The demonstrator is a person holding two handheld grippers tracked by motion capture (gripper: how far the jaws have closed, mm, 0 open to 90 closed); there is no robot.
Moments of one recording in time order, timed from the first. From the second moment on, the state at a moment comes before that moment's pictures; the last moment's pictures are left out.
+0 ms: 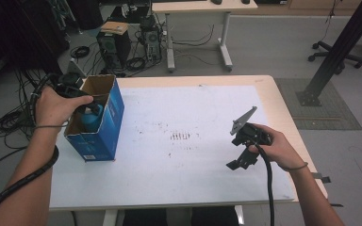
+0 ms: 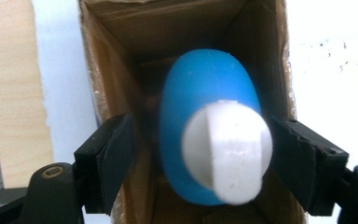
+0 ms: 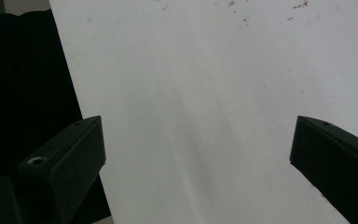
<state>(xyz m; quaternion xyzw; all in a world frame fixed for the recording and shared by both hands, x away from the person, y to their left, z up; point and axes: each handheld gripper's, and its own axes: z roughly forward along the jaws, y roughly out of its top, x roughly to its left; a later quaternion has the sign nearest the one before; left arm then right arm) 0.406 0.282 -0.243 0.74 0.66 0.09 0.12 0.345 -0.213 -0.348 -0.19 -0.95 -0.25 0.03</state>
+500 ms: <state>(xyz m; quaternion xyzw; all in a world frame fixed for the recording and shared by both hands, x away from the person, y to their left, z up) 0.402 0.276 -0.210 0.74 0.65 0.10 0.13 0.346 -0.211 -0.348 -0.18 -0.95 -0.25 0.03</state>
